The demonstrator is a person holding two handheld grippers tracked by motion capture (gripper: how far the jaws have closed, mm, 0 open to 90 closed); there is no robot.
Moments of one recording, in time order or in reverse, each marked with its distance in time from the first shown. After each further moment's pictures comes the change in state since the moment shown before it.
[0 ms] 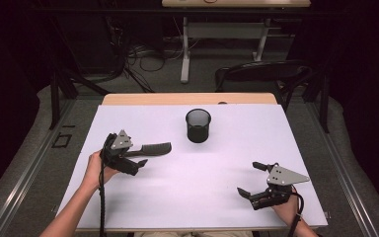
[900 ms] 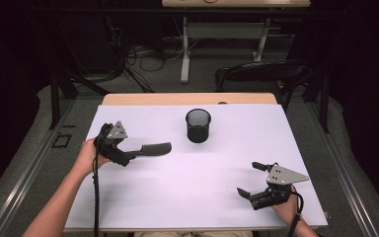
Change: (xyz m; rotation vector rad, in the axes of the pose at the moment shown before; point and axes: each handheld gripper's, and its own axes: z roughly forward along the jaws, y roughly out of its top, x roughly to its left) left arm 0.038 0.004 0.005 0.098 -0.007 0.123; right arm -0.001 0.000 0.001 0.007 0.012 0.006
